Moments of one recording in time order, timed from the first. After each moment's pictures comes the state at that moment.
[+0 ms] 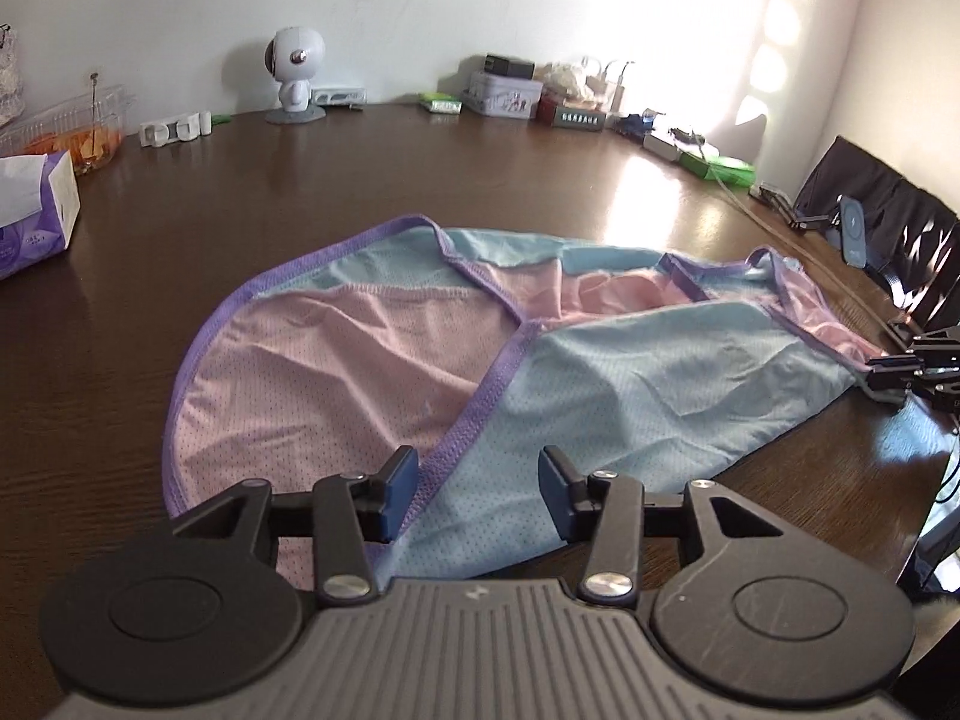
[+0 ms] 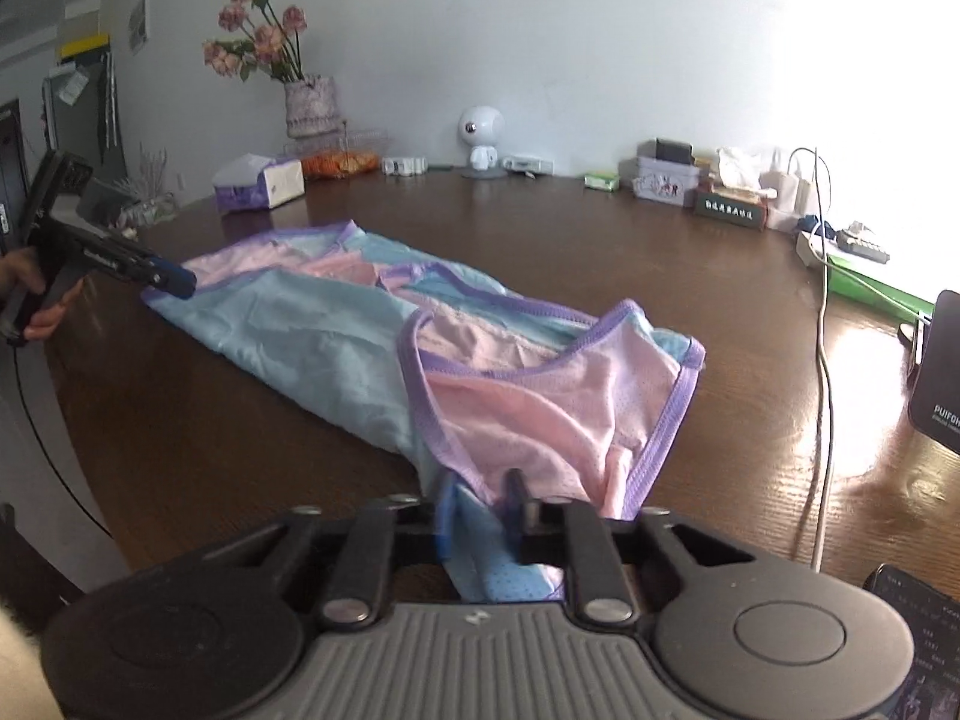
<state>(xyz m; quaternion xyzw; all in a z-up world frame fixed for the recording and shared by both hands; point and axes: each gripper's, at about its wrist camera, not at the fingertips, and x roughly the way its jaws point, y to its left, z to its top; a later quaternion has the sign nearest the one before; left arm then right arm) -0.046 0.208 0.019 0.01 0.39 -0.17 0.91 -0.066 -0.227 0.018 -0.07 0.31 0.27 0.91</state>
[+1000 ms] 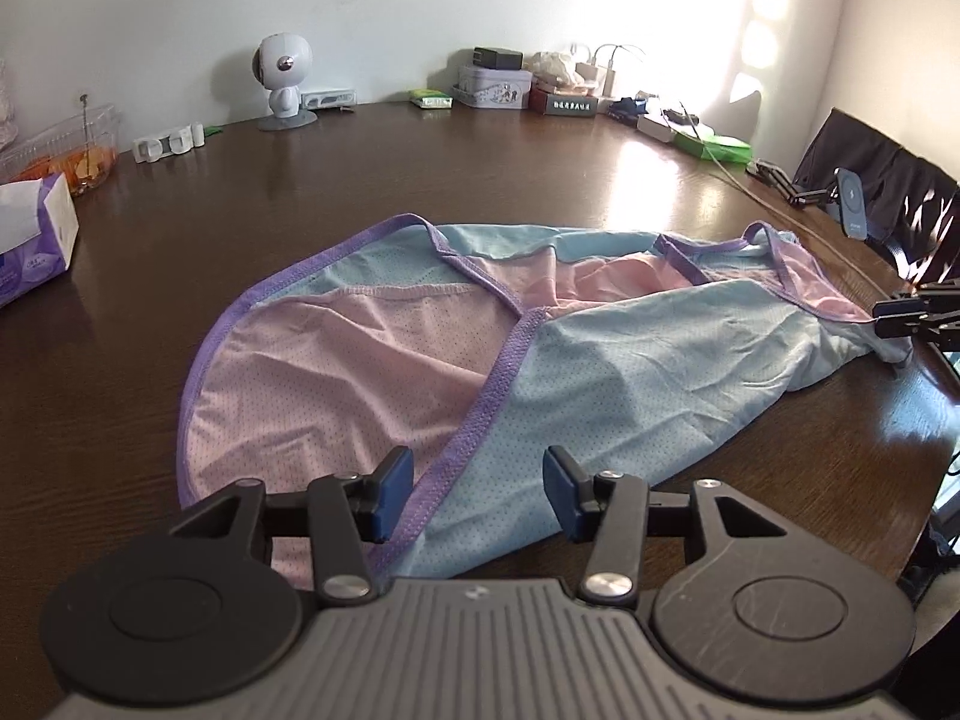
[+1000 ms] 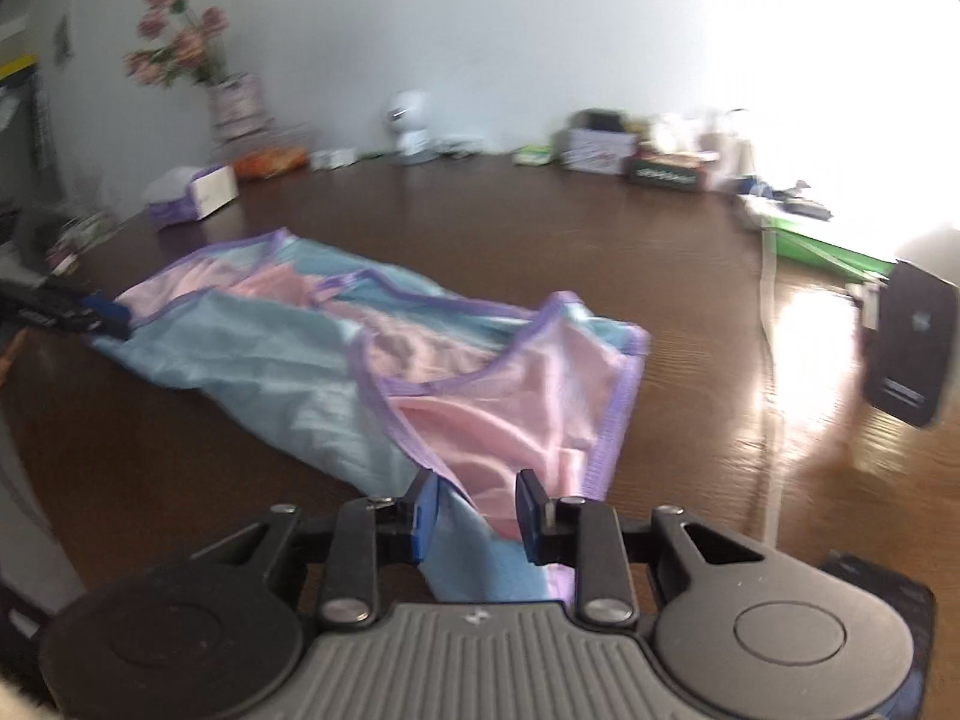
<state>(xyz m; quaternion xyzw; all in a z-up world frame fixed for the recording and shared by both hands) -0.054 0.210 0.026 0.02 0.39 -0.17 0.91 -0.052 -0.235 0.034 -0.04 0.35 0.19 0.92</state>
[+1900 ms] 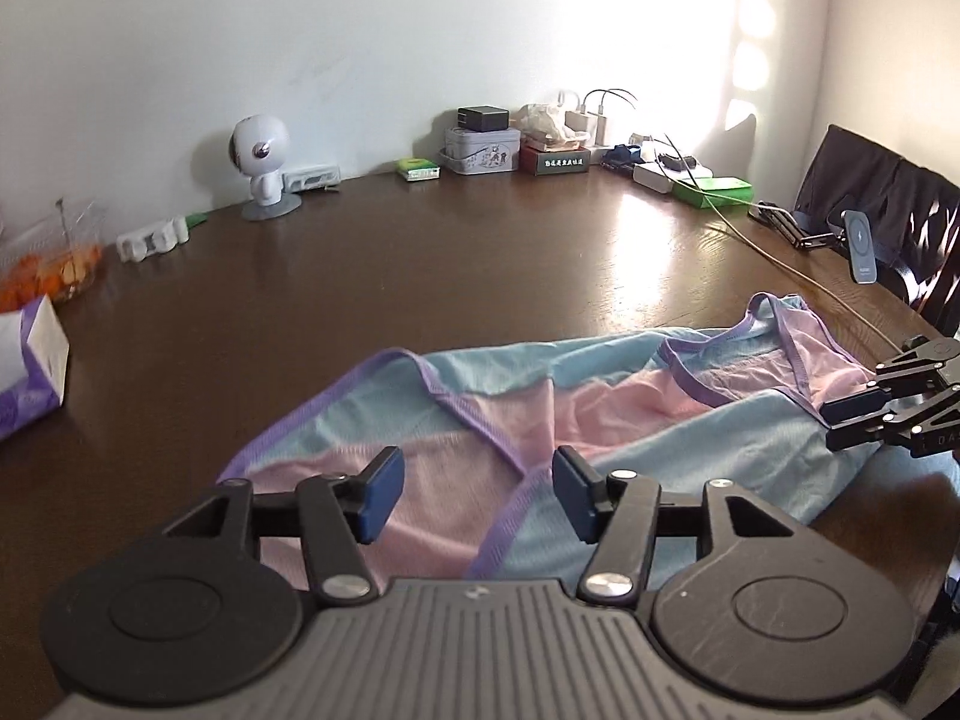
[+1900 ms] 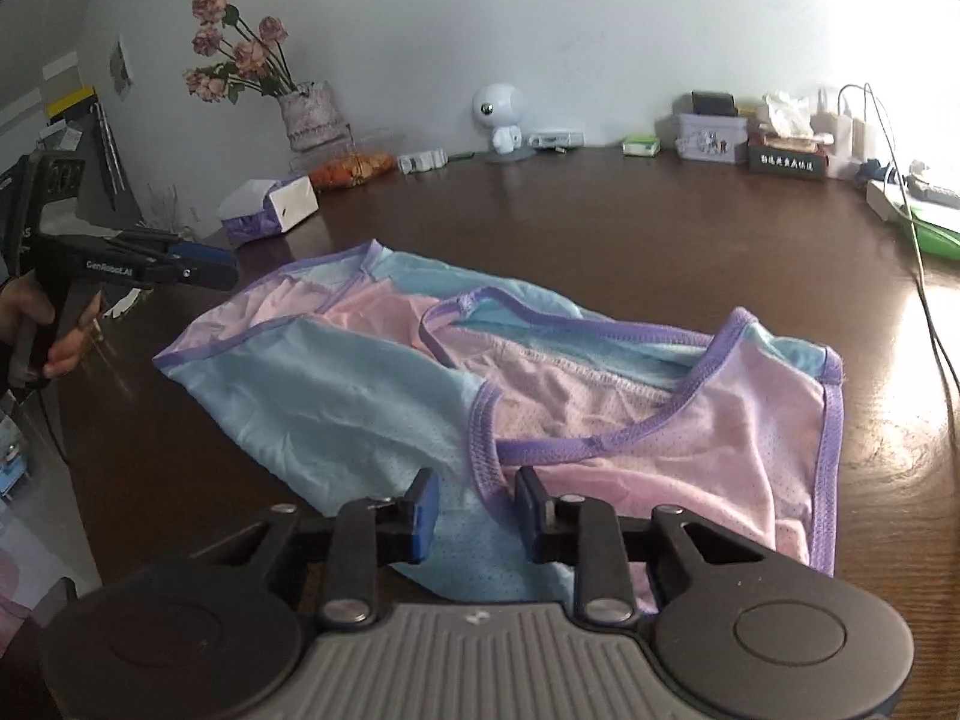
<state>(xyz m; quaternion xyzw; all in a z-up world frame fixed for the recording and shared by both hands) 0.007 0.180 0.065 0.06 0.35 -0.18 0.92 -0.012 -0.176 0.020 0.01 0.35 0.30 0.89</state>
